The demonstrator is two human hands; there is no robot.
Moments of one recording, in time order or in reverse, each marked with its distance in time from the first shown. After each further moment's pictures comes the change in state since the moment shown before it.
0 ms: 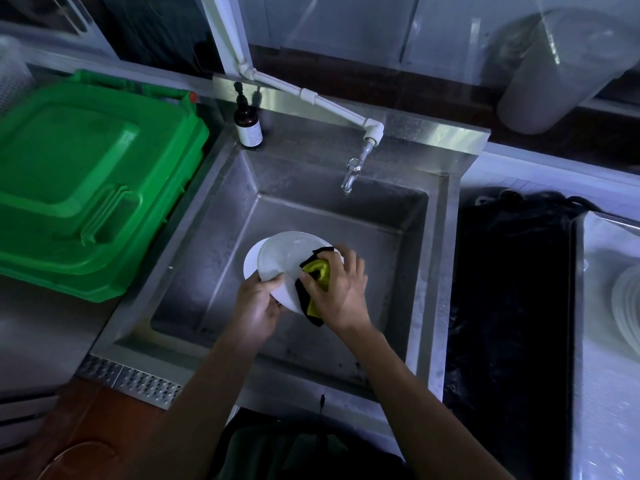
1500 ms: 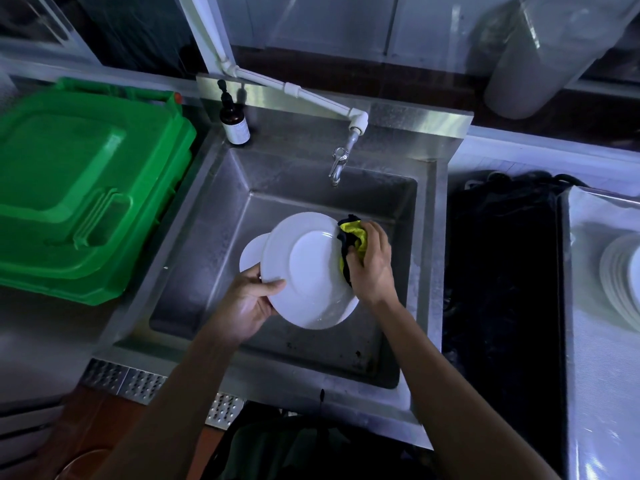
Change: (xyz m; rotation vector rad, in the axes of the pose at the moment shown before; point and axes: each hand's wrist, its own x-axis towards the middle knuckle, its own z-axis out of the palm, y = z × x) left_hand -0.017 0.007 -0.021 0.103 -0.456 0.047; right_hand 0.009 0.040 -0.043 0.232 0.077 0.104
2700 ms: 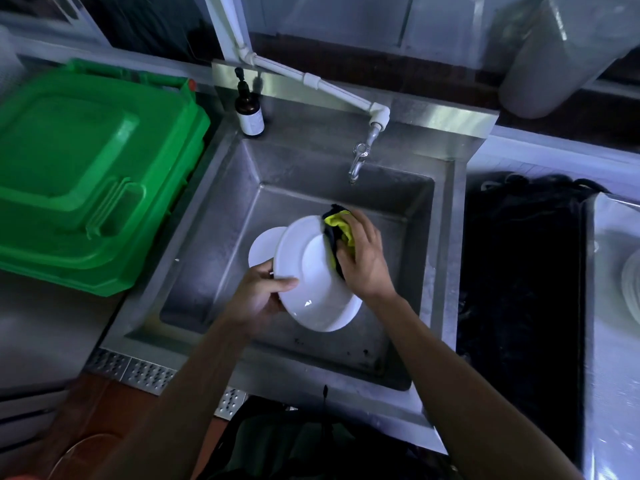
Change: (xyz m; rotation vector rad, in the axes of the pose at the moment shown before) left_hand 0.006 0.006 -0.014 0.066 0.084 -0.018; right_hand 0.016 -0.014 0.035 -0.128 -0.072 -0.265
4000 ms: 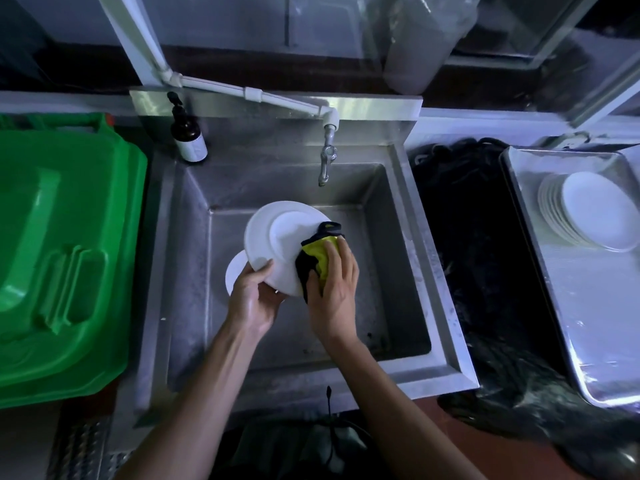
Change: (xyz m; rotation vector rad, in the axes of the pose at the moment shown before) left_hand 0.053 0.040 -0.055 -0.275 -0.076 -0.166; right_hand -0.034 -0.104 0.101 -0.071 0.479 0.337
